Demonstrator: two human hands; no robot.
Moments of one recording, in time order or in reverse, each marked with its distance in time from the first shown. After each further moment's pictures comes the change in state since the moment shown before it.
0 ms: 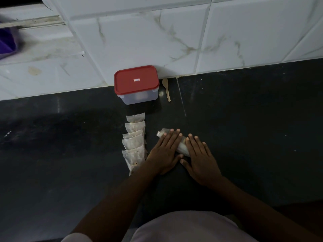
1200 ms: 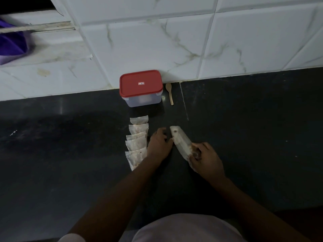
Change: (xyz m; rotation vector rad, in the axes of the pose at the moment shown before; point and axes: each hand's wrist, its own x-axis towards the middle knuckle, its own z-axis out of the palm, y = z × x) left_hand 0.017 -0.009 -0.041 -0.671 0.225 -0.650; right_hand 0.005 0.000 -0.020 0.353 0.158 0.210
